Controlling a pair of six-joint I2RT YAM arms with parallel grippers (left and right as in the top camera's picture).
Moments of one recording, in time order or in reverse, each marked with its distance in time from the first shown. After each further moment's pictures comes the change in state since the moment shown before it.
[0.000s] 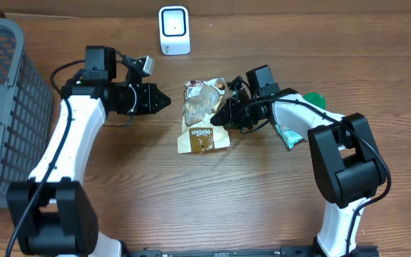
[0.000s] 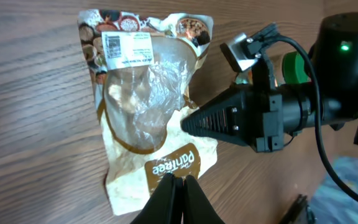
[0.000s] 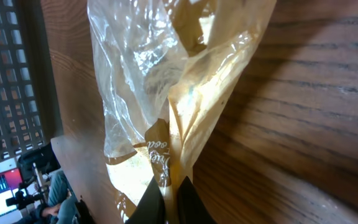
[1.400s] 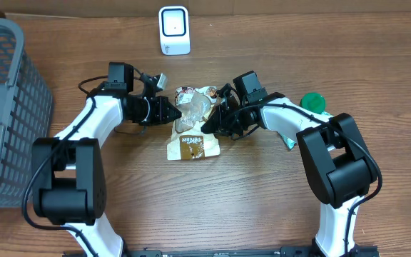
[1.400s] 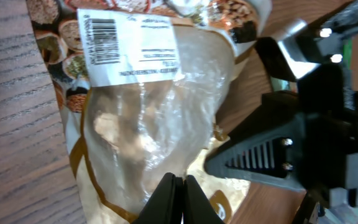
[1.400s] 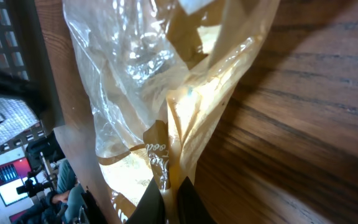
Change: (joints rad) left arm -0.034 0.212 -0.114 0.220 0.058 0.013; right arm 0.072 0.024 0.000 -0.002 -0.007 0.062
